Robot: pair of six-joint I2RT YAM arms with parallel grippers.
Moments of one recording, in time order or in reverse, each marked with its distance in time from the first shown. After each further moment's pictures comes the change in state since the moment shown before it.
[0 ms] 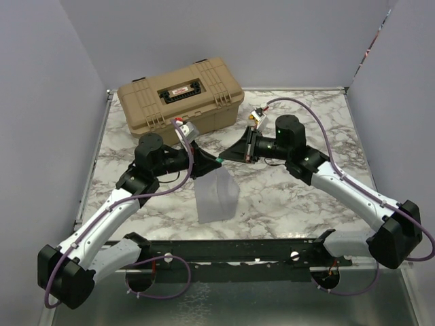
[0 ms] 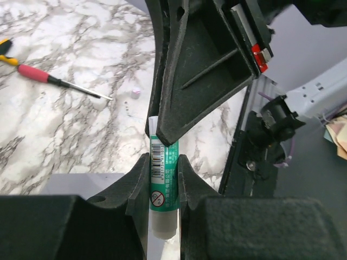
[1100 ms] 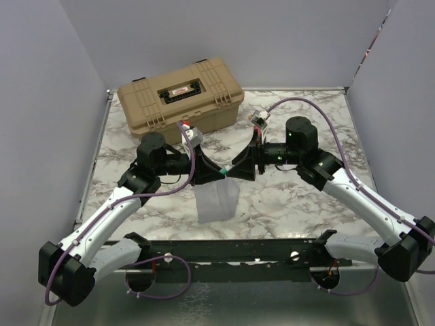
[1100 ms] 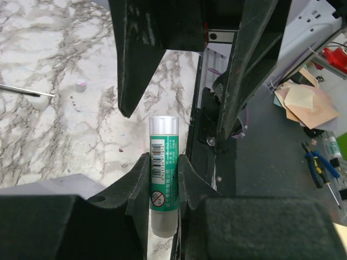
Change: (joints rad) left arm -0.011 0.021 0.005 -0.007 0.180 0.000; right arm 0.006 -0.130 0.015 -0.140 -0.098 -0.472
